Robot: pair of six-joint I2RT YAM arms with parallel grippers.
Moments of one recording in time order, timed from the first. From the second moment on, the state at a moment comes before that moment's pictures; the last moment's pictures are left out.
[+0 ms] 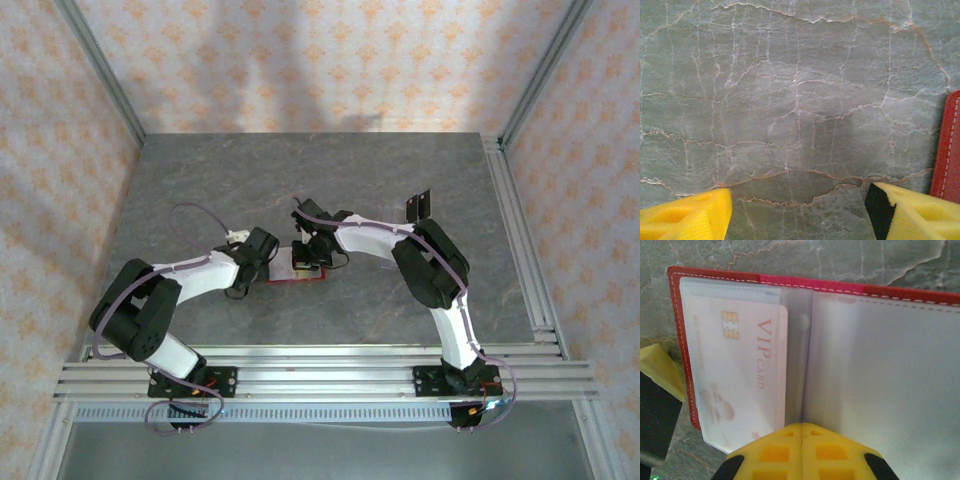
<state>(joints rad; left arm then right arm) -0.47 1.53 0.70 -0.43 -0.43 -0.73 0.80 2.09 1.46 -0.55 -0.33 0.68</state>
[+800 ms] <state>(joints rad) -0.47 1.53 0.73 -0.47 -0.42 -0.72 0.79 2.05 1.45 -0.55 -0.35 0.69</state>
